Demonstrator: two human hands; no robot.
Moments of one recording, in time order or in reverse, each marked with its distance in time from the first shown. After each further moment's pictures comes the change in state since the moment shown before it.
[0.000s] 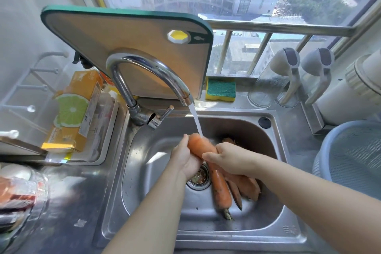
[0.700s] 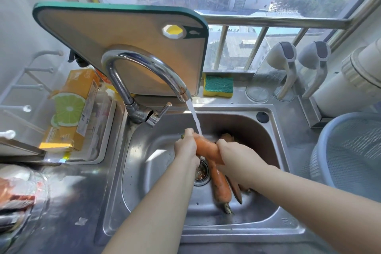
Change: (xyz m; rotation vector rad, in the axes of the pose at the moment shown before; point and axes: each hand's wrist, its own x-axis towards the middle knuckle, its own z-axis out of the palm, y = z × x) left_hand 0.003 -0.007 0.018 0.351 0.373 0.155; right_hand -0.009 0.019 0.017 -0.585 0.298 -0.167
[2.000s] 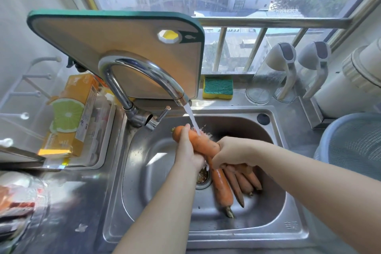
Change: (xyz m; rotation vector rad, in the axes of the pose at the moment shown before) left_hand -0.017 0.011 0.002 -0.476 -0.251 -0.168; right_hand 0.029 0.005 -0.031 0.541 -0.488 0.262
